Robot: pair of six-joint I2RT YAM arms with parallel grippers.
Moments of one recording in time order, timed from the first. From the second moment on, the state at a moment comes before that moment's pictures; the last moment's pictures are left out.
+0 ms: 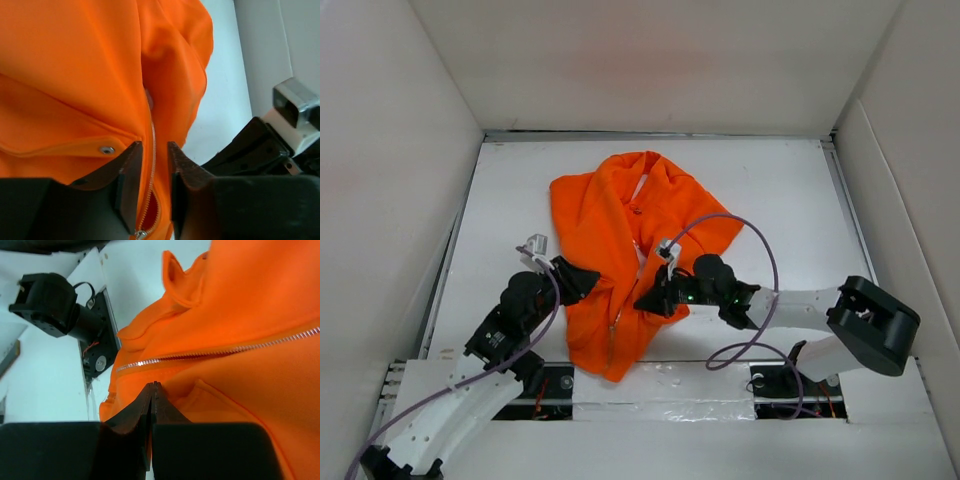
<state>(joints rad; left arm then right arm) -0.54 0.39 0.38 -0.32 -0.03 -0.86 0.94 1.42 0.49 0.69 -0.43 0.54</state>
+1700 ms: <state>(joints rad) -0.66 0.15 0.73 -0.40 -0.51 -0.80 1.28 1.77 1.18 -0.35 -0.17 -0.39</state>
